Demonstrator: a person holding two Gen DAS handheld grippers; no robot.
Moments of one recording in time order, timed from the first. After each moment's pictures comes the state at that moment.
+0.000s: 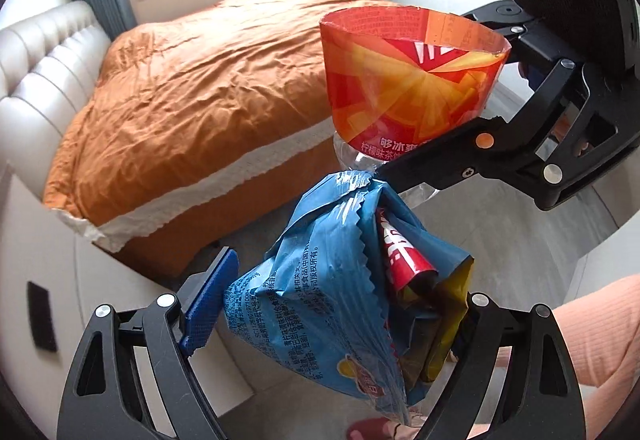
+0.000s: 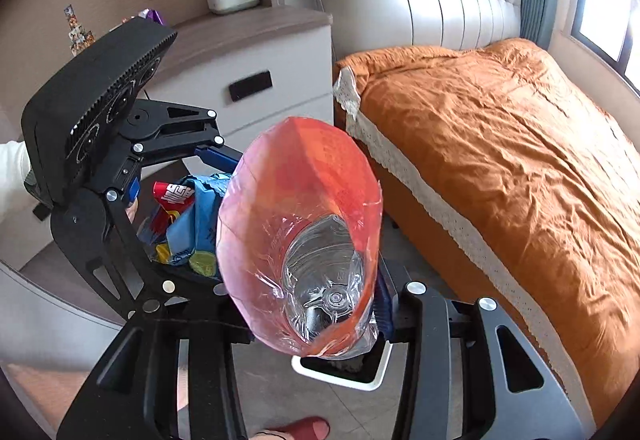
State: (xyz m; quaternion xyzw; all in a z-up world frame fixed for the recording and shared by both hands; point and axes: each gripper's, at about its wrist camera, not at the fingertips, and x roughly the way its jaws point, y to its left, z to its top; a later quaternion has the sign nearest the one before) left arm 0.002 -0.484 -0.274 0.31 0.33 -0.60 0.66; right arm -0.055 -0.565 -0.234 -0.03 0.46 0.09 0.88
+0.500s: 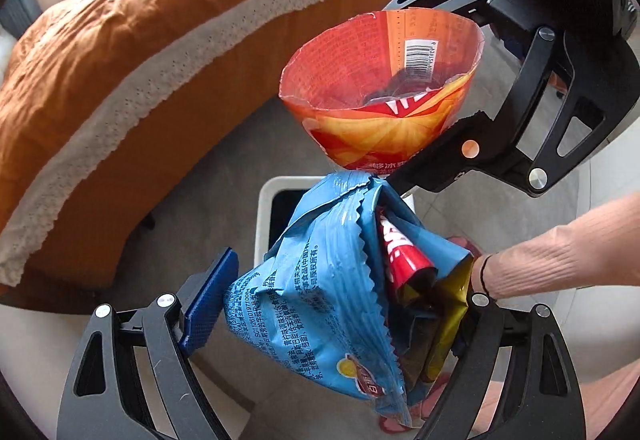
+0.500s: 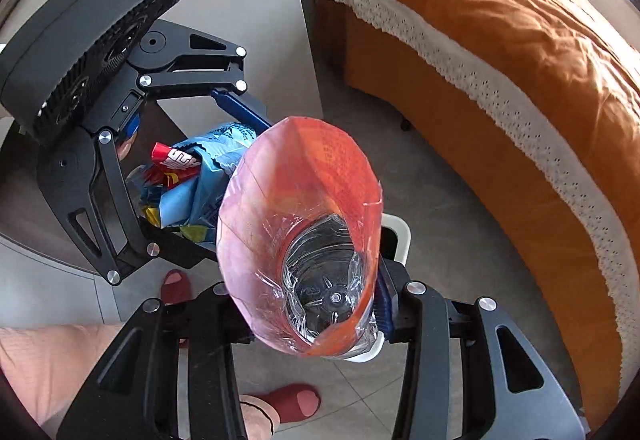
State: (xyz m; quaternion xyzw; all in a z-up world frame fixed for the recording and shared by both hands) left arm -0.019 -0.568 -0.520 0.41 0.36 -0.64 0.54; right arm -0.072 -0.633 -0.485 0.00 0.54 0.10 0.83
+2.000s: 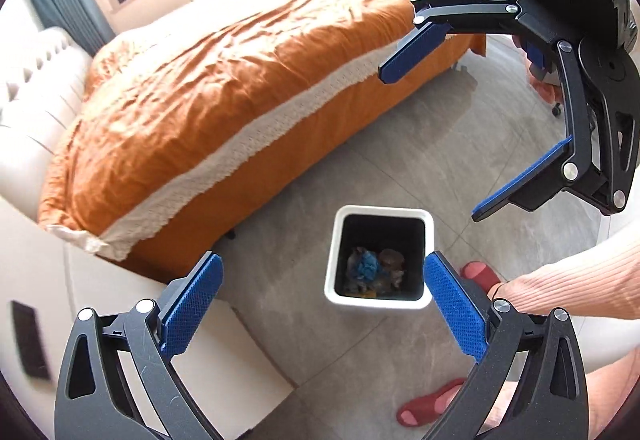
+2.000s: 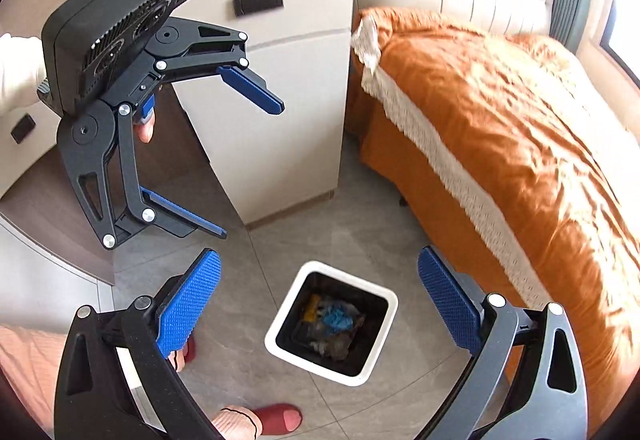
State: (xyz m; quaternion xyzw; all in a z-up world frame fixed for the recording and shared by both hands) left arm 0.016 -0.469 -0.321 0.39 0.30 -0.59 0.64; right arm -0.064 -0.547 -0.294 -0.09 0.46 0.13 0.88
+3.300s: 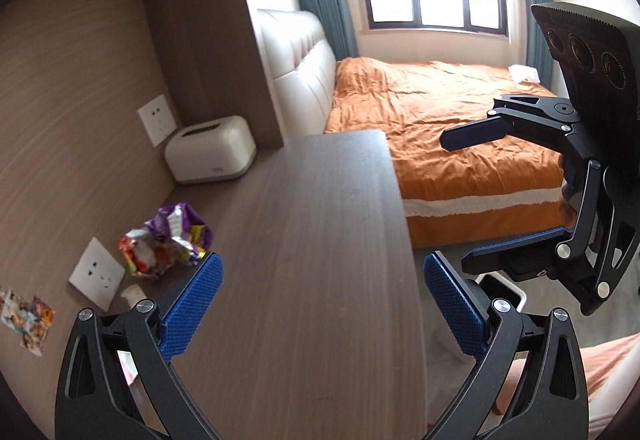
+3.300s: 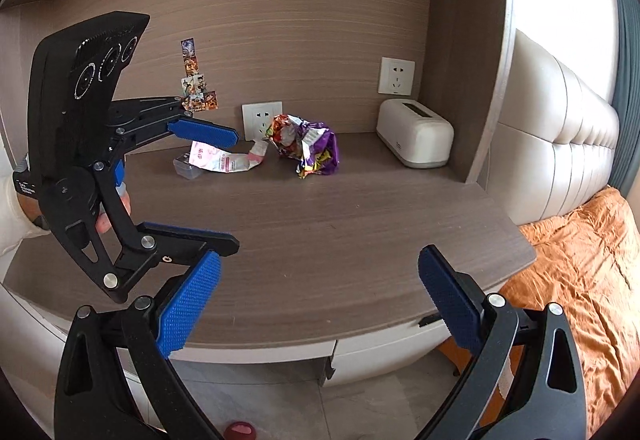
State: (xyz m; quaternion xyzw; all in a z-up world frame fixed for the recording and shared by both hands) left arm 0.119 -0.124 -0.070 0.20 0.28 -0.32 0.88; right arm 0.075 -0.260 -0.075 -0.11 0.30 0.26 0.91
